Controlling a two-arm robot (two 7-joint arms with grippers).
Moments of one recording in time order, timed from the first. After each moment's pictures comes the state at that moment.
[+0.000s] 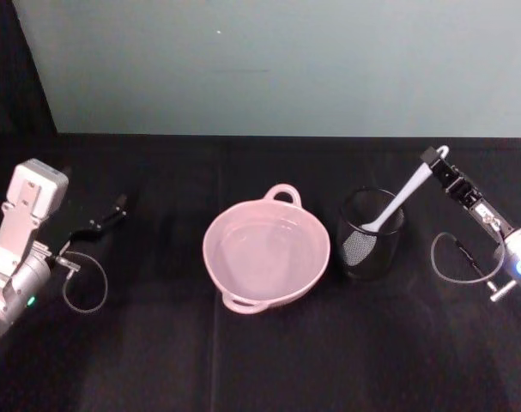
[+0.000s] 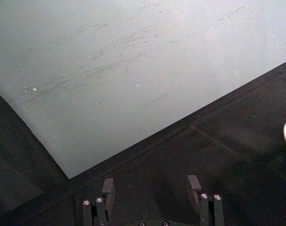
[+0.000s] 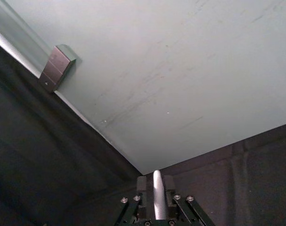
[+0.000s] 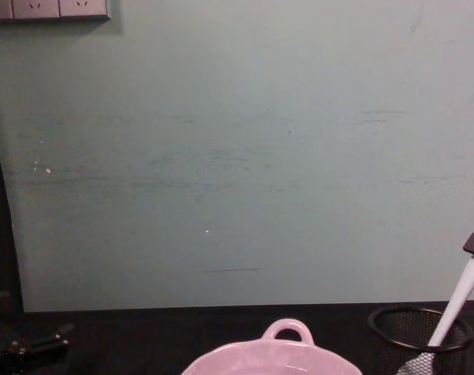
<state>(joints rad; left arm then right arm) -0.20 0.60 0.45 -1.41 -0.25 -0.12 0.03 0.22 0.48 -0.26 -1.35 1.17 0.04 0.40</state>
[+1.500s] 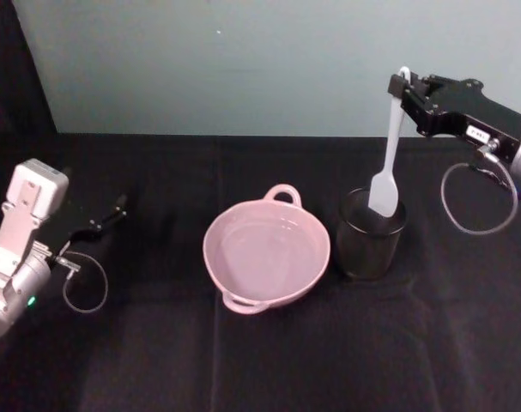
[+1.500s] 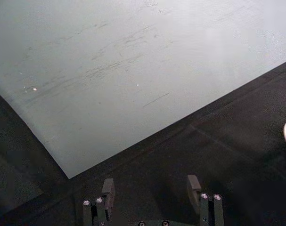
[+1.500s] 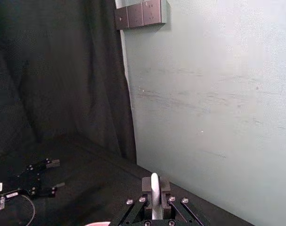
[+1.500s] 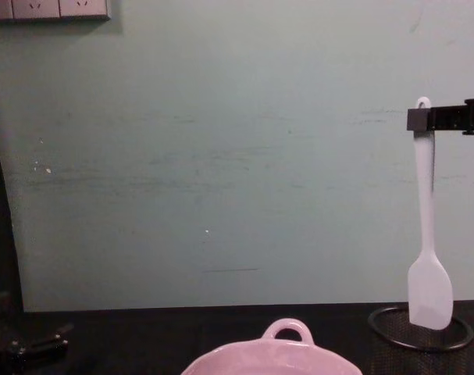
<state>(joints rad) -0.20 0.60 0.45 -1.41 -0.25 -0.12 0.03 0.38 0.71 -0.35 -1.71 0.78 0.23 0.36</state>
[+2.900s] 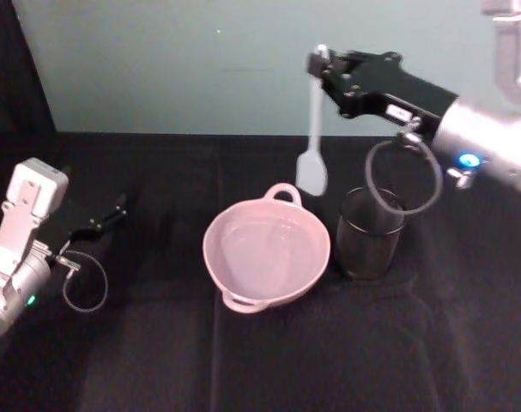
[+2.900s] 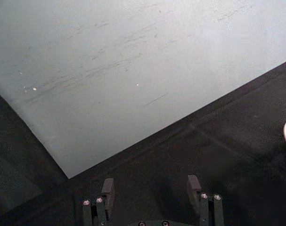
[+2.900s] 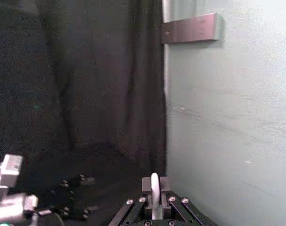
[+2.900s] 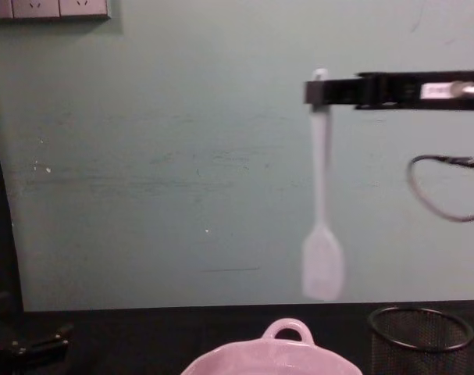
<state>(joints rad) -0.20 0.60 0.45 -1.41 -0.25 -0.12 0.03 0.53 0.56 -0.47 -1.65 0.68 0.22 0.43</state>
